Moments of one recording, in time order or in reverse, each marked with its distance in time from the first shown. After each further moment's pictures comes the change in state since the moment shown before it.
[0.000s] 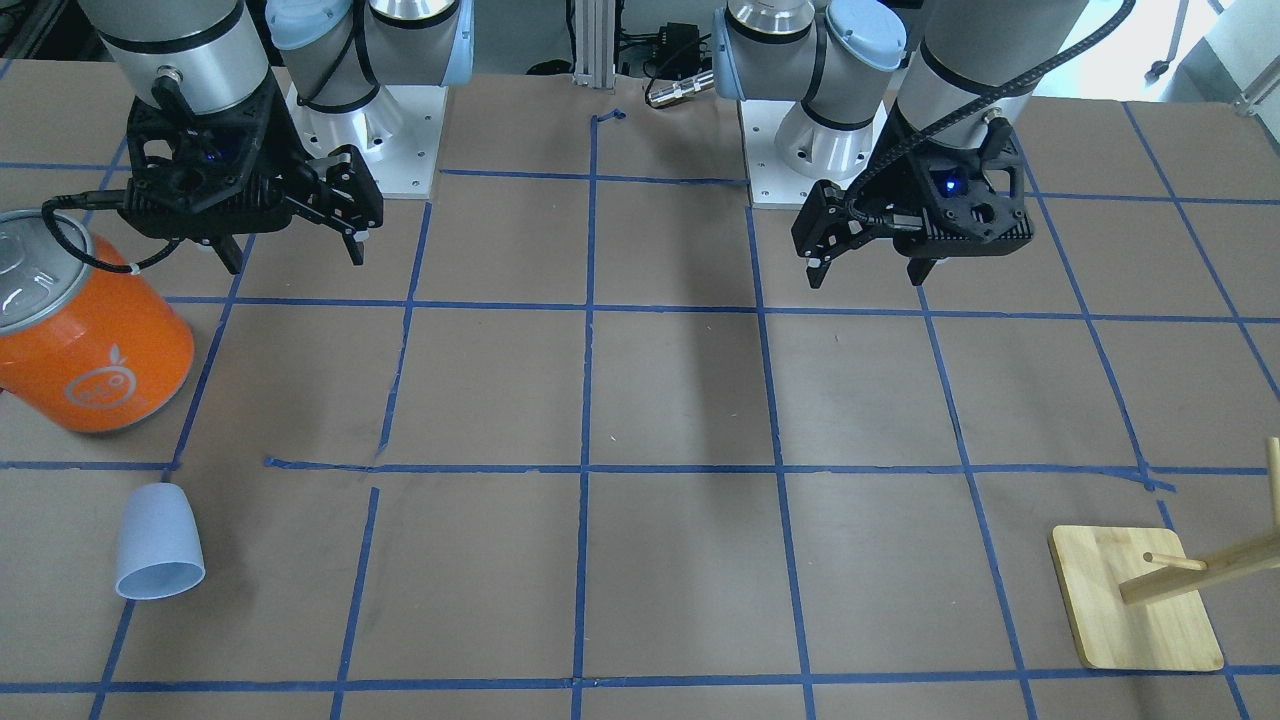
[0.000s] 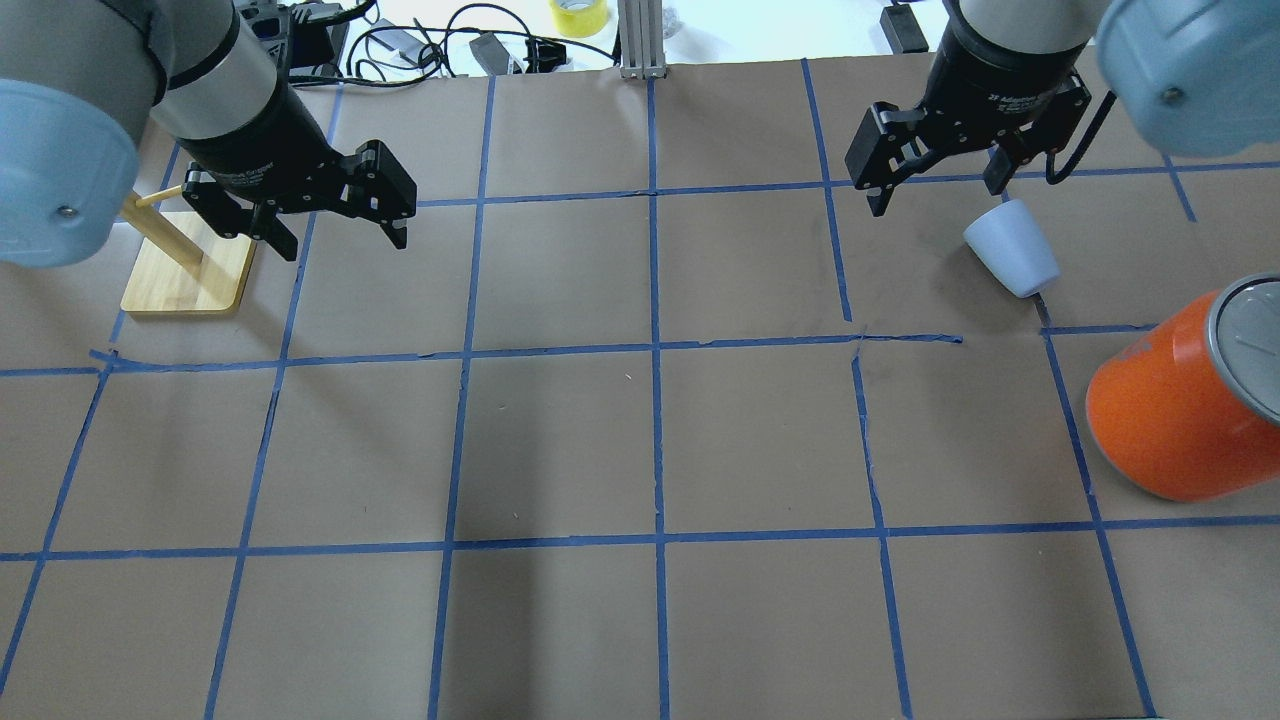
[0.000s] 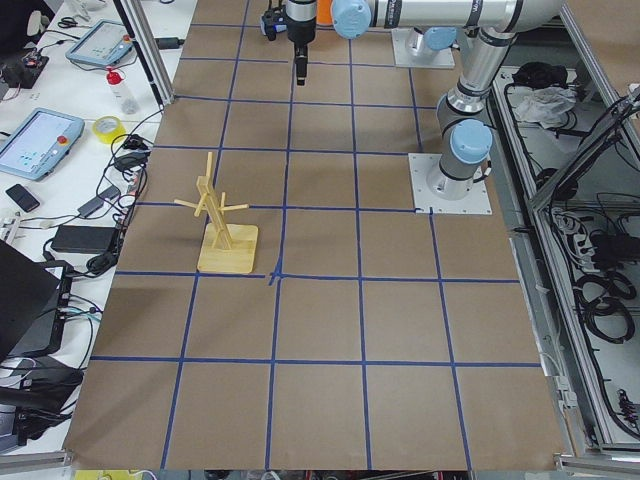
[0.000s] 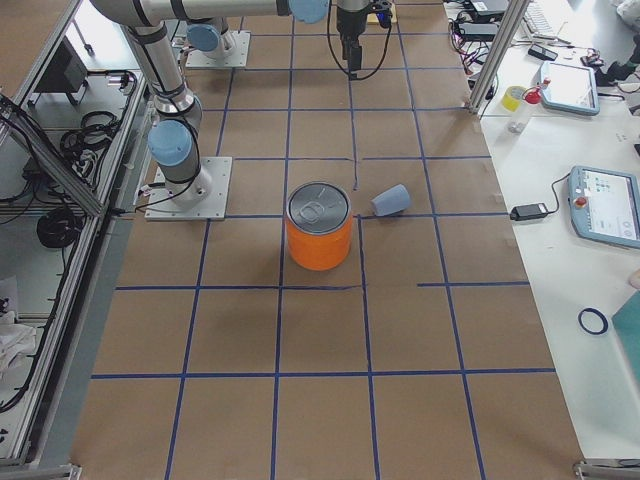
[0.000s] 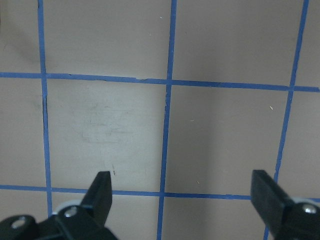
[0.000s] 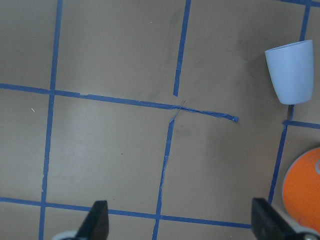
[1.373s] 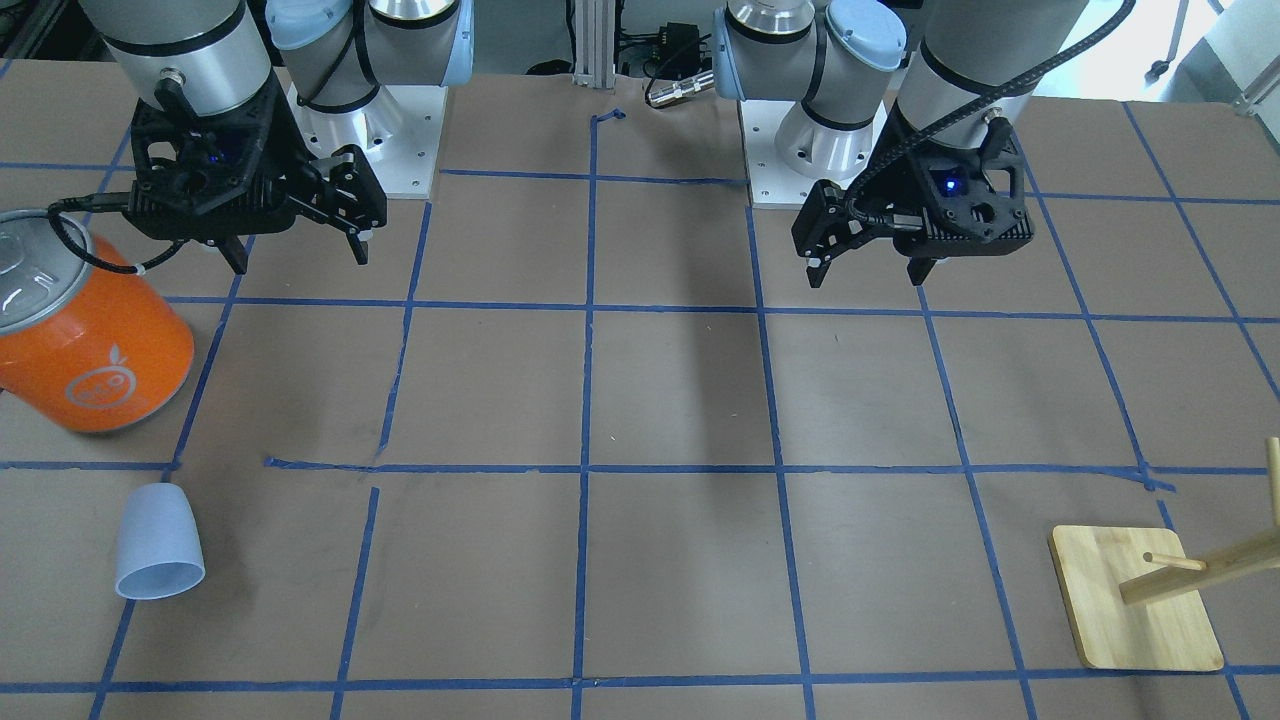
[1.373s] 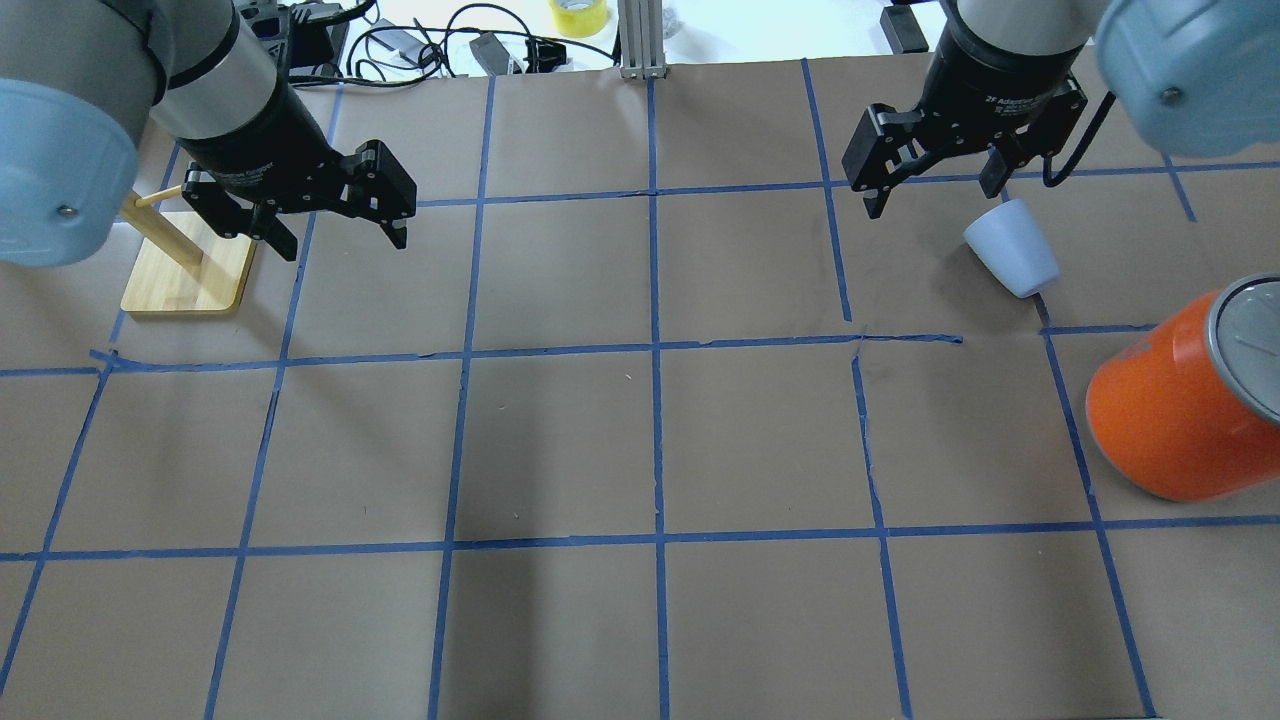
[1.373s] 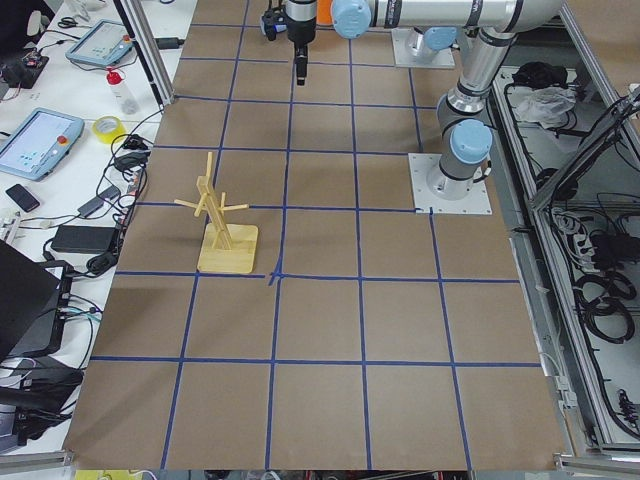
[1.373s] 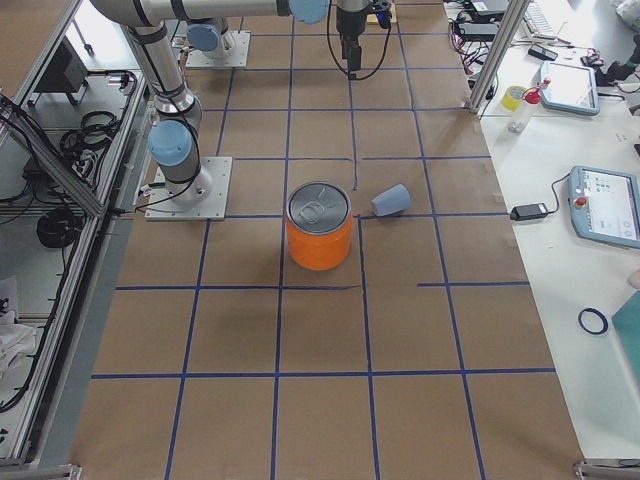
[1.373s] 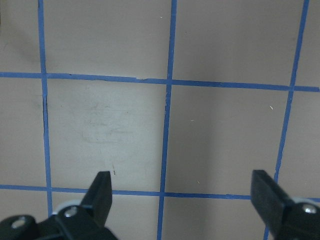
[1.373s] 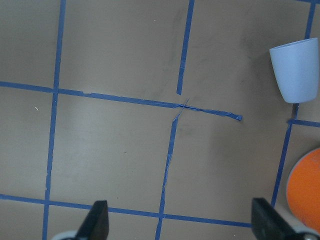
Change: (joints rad) left arm 0.000 0.000 0.001 -0.001 0.000 0.000; right arm 0.000 0.001 0.000 0.005 0.012 0.000
